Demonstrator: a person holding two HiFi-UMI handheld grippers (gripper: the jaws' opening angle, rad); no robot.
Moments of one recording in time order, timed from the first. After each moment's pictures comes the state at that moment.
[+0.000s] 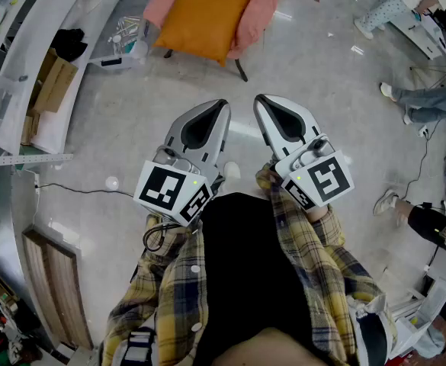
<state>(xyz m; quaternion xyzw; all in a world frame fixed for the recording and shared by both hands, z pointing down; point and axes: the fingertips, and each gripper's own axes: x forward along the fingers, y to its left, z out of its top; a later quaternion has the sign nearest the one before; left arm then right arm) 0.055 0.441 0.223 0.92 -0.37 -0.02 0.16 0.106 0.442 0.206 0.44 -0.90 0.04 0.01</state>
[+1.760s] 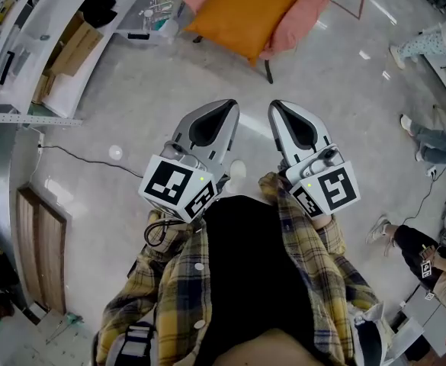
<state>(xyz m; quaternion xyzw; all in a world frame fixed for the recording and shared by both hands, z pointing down) 0.024 0.407 0.252 0.88 -0.43 0.00 0.18 0.085 0.406 0.236 0.38 -0.92 0.07 0.00</state>
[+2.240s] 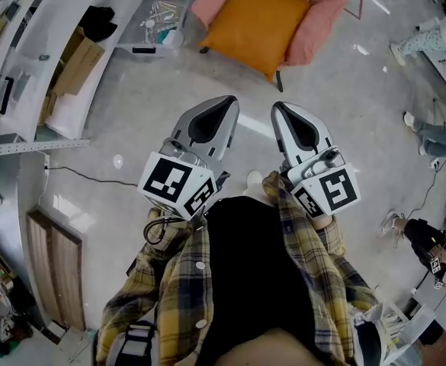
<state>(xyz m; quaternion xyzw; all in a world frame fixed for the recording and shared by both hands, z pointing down) -0.082 0.320 0.250 0.90 -0.40 0.00 0.18 -0.016 0.329 0.240 0.42 -0.91 0.08 0.01</state>
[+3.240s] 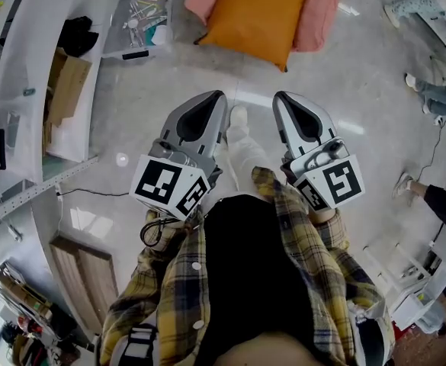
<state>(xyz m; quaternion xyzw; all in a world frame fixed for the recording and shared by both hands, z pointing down) -0.179 0.214 0.288 0.91 -0.36 0.03 0.22 -0.097 0.227 0.265 0.49 -0.86 0.12 0.01</state>
